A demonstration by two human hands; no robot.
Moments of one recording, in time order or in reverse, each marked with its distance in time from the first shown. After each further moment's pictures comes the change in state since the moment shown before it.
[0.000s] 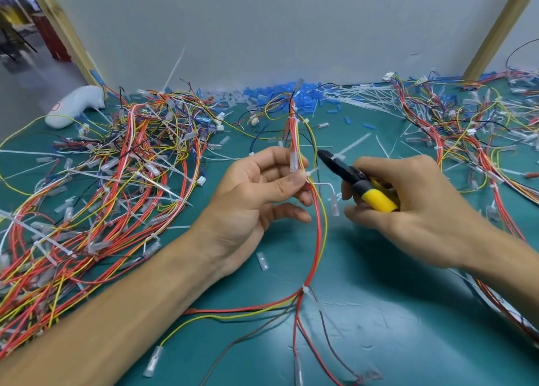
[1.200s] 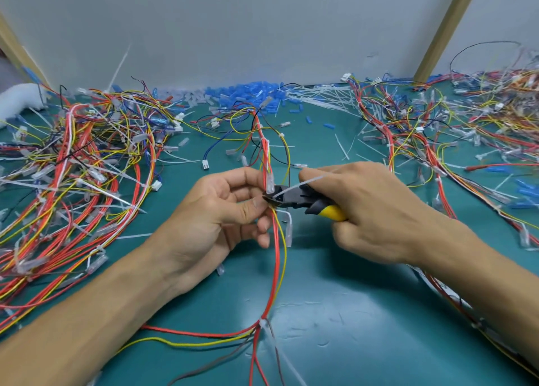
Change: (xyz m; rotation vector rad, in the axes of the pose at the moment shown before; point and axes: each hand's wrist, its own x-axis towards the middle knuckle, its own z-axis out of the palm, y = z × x) left_hand -0.003 -0.009 0.006 -0.048 -0.099 -0.125; right_hand 0.001 -0.001 -0.008 -0.336 -0.196 -0.218
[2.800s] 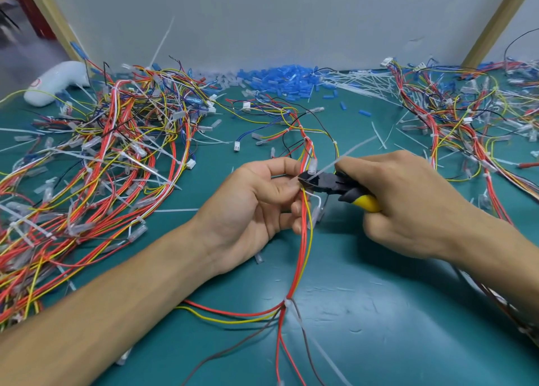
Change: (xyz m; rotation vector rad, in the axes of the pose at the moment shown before) left_hand -0.003 0.000 0.009 -0.098 0.064 -0.100; right_hand 0.001 0.001 0.010 -0.042 0.011 0.063
